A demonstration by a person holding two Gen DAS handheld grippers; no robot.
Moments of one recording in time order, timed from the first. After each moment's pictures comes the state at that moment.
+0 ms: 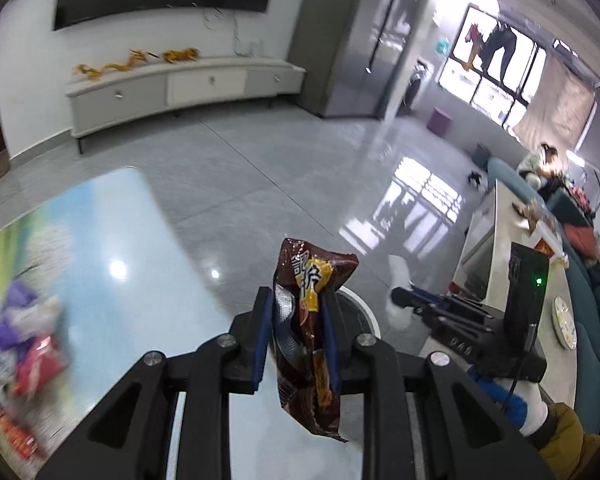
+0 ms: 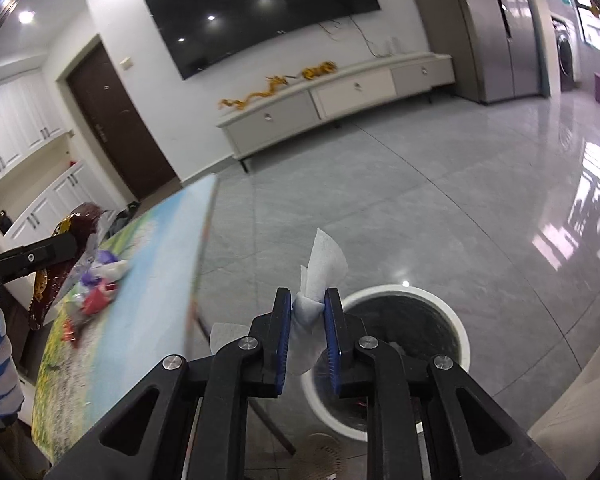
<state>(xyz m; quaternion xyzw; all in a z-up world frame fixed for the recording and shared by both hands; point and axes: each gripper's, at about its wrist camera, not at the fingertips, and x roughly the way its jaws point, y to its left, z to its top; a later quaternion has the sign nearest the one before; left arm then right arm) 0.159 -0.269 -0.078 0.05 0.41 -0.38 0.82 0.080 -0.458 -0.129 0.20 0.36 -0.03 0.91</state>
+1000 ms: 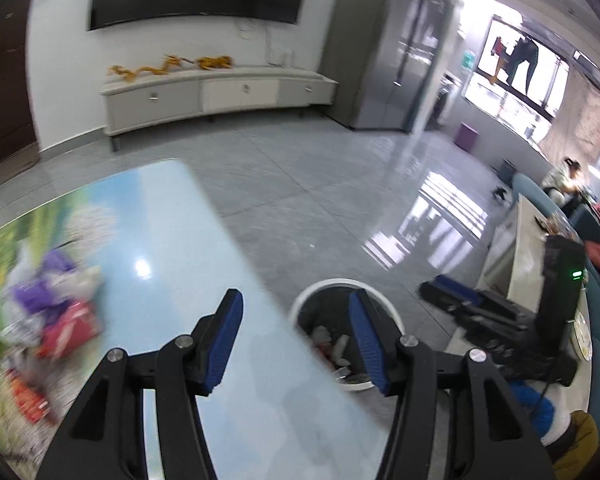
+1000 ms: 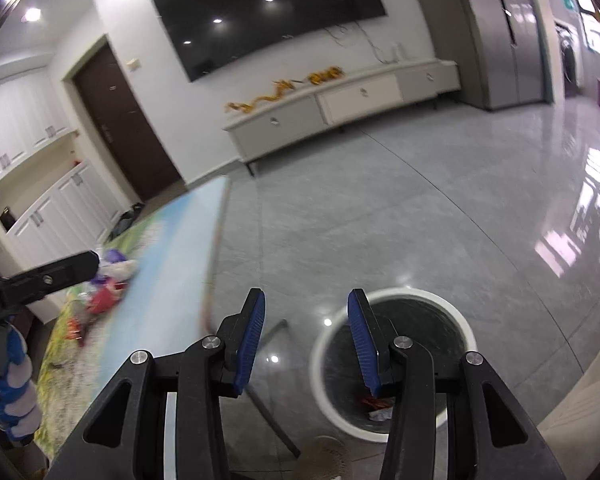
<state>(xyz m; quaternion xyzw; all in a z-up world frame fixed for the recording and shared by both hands) 0.135 -0.203 -0.074 0.03 0.39 -0.31 0.86 0.066 -0.416 -0.096 0.18 0.33 0.00 0.93</state>
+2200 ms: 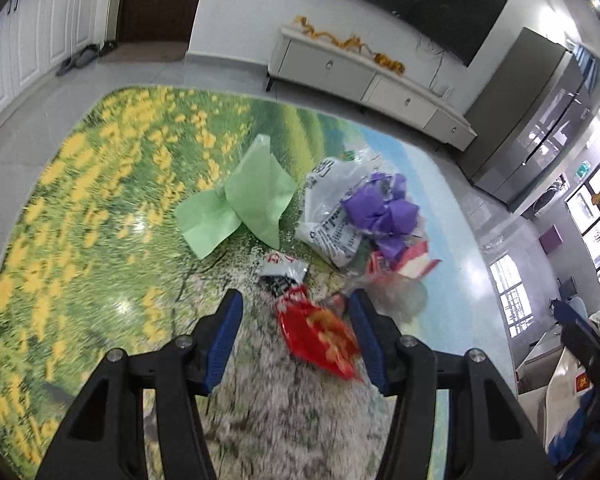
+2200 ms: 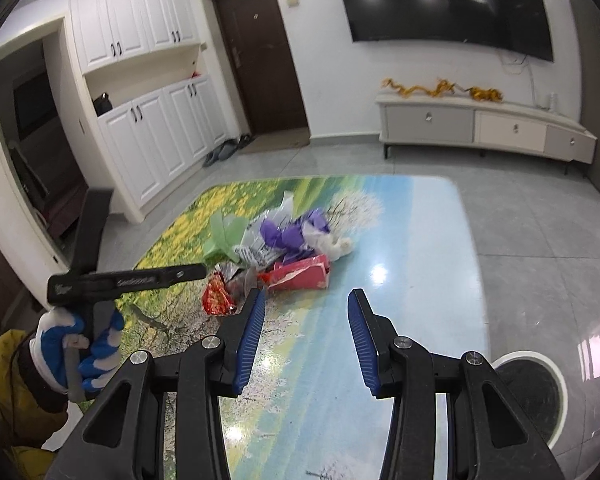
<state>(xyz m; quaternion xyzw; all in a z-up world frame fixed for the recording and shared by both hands) 0.204 0.076 -0.153 -0.13 0.46 -0.11 0.87 0.126 -0.179 -0.053 0.04 0.36 0.20 0.91</state>
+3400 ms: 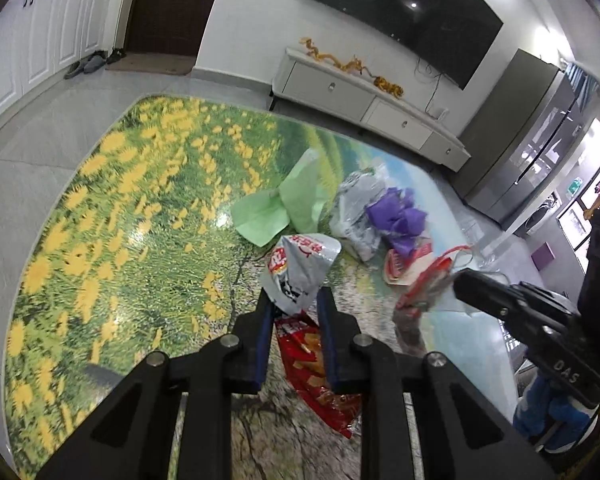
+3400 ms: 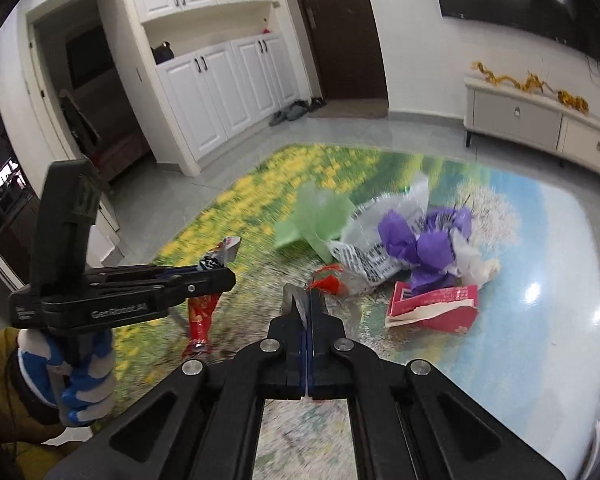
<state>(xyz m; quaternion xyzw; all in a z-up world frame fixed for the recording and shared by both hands) 0.152 0.121 -0.137 -0.15 0.42 -0.12 0.89 0.171 -0.067 -0.070 -0.01 0.37 0.31 0.87</state>
